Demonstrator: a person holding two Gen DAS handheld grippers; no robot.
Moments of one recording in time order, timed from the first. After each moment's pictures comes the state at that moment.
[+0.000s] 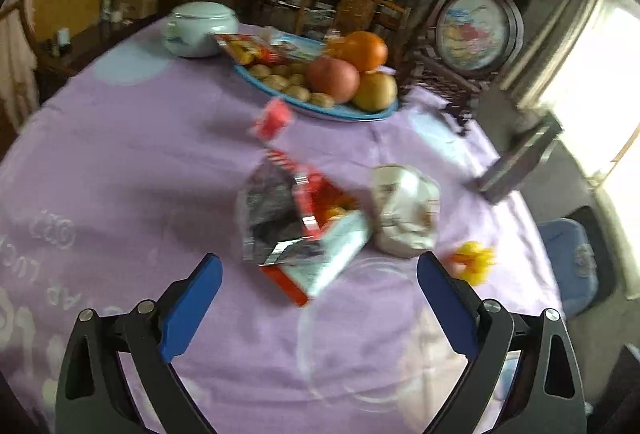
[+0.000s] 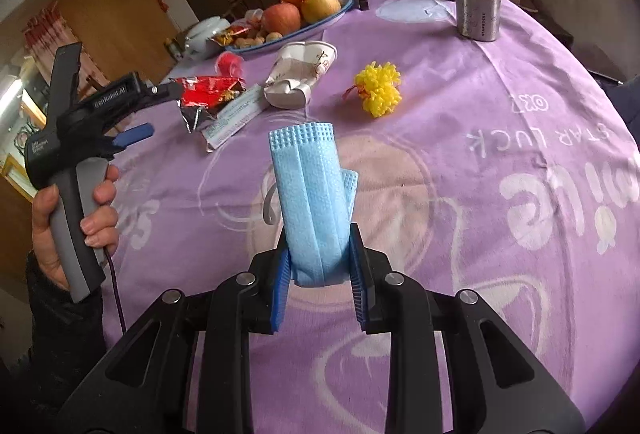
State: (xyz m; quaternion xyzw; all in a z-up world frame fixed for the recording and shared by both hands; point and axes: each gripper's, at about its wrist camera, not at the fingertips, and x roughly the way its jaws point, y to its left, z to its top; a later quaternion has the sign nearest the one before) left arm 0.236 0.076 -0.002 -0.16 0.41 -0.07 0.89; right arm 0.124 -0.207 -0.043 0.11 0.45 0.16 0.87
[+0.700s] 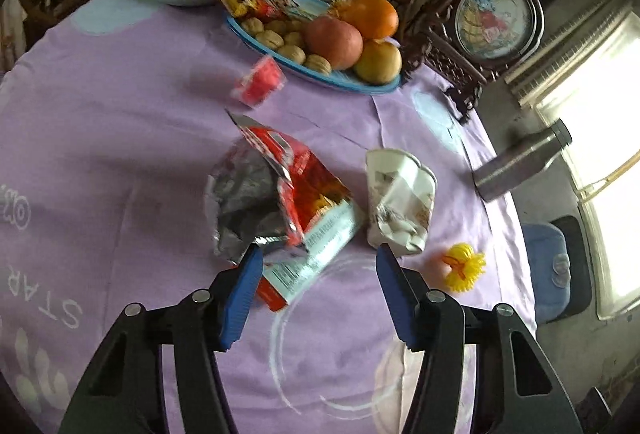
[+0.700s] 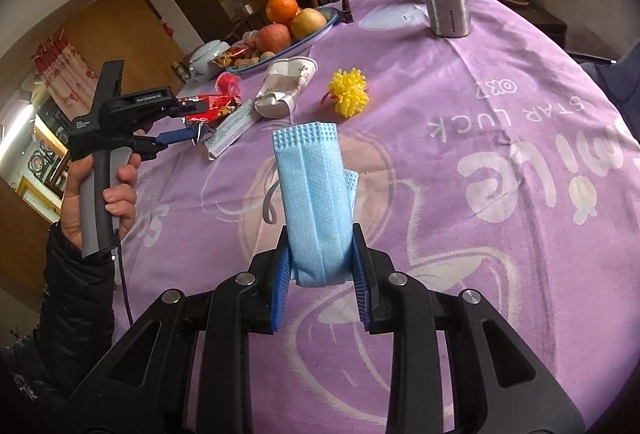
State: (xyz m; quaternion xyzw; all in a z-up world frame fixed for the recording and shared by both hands) left arm 0.267 0.079 -0.021 -0.22 0.47 -0.07 0.85; right arm 0.100 -0.247 -0.044 0.14 0.42 0.17 0.88
